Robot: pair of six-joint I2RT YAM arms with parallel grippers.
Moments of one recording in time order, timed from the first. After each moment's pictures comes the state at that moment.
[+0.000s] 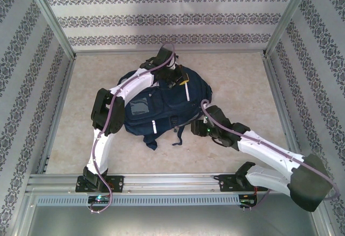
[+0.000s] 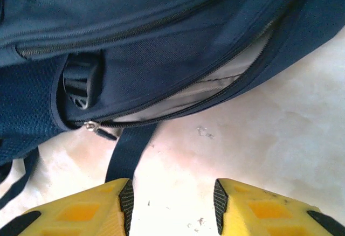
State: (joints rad) left arm -0.50 2.19 1.91 -0.51 0.51 -0.96; right arm 0.71 1.08 0.58 -0.36 0.01 0.57
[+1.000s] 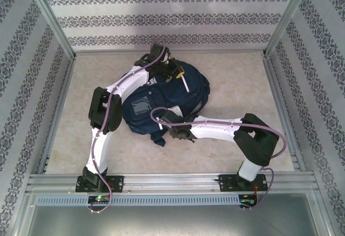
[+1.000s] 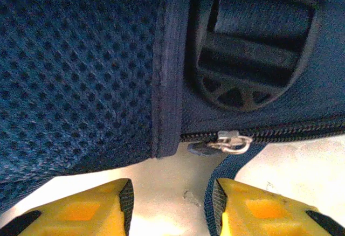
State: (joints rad) left arm -0.43 2.20 1.92 -0.43 0.50 -1.17; right arm 0.98 1.72 1.00 -0.50 0.37 0.55
